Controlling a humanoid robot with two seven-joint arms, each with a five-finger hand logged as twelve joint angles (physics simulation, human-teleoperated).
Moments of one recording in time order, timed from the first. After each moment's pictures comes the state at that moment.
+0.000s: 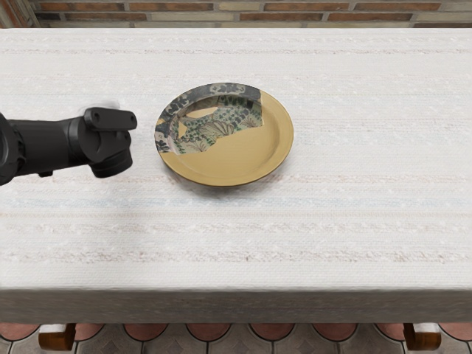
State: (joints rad) left arm -1.57 0.00 1.06 -0.83 -0.01 0.37 0.47; right arm -0.04 0.00 0.11 0.02 -0.06 0.00 0.09
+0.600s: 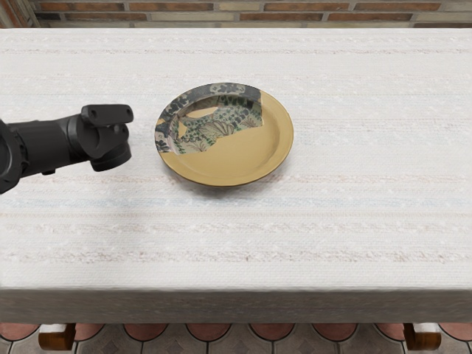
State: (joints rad) left arm -1.51 0.00 1.03 -0.71 -0.01 0.26 0.47; right arm -0.04 0.00 0.11 0.02 -0.06 0.00 0.09
